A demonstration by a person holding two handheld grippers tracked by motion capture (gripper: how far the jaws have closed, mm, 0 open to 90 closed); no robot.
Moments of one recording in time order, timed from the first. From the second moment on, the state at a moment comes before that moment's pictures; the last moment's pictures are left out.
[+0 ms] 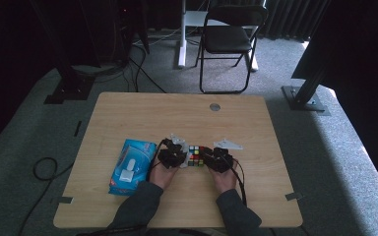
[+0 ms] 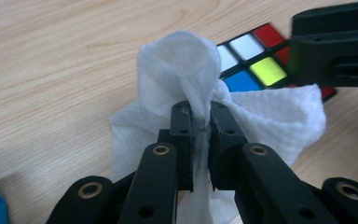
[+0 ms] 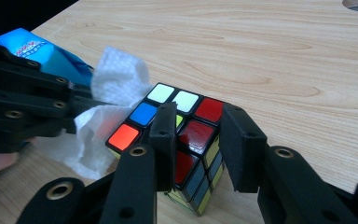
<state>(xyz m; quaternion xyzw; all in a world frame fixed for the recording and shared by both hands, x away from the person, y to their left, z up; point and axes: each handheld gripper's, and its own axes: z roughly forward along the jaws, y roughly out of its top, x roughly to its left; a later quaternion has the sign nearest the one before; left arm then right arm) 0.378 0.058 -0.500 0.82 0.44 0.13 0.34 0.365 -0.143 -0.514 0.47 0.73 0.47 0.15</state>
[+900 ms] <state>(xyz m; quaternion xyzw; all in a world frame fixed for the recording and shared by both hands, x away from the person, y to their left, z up) 0.377 0.053 -0.524 0.84 0.44 0.12 0.30 0.365 -0.143 -0.514 0.47 0.73 0.47 0.16</state>
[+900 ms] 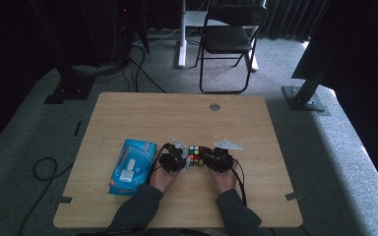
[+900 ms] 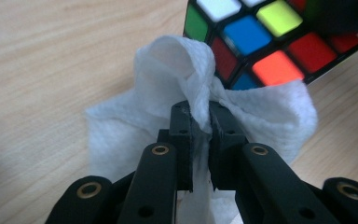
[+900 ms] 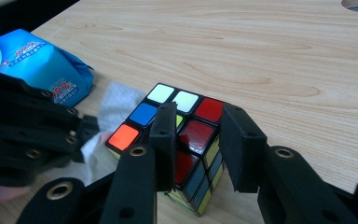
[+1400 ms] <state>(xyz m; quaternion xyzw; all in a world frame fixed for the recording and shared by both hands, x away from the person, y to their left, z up) 0.385 0.059 -0.523 0.83 0.46 0.12 0.30 0.367 -0.143 -0.513 0.47 0.73 0.47 0.15</state>
